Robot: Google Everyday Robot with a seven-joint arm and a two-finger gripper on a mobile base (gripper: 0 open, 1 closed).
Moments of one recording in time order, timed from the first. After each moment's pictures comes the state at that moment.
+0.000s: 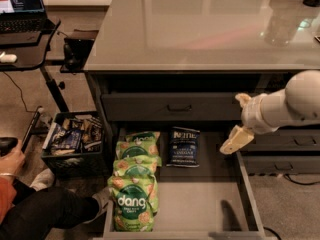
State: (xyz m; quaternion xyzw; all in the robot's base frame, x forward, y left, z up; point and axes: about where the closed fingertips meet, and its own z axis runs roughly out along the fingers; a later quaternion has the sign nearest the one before) arm 0.559 -0.228 0.728 -0.54 0.78 0.03 0.31
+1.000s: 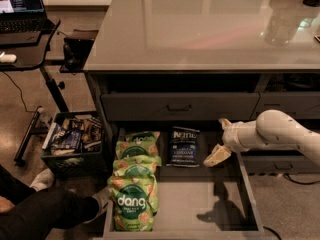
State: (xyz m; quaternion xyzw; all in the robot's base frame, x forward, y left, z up) arm 0.604 -0.211 0.572 -0.52 0.78 0.10 0.34
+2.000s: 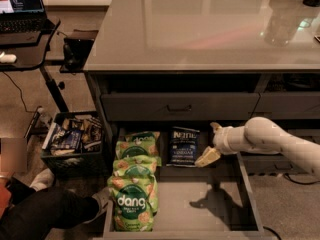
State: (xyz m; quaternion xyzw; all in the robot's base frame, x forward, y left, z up) arm 0.627 -0.193 0.525 -0.51 0.78 0.12 0.35
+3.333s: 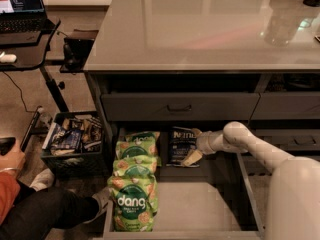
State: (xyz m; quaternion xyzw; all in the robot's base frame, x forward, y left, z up) arm 0.698 -0.143 0.404 -0.53 0.74 0.20 0.36
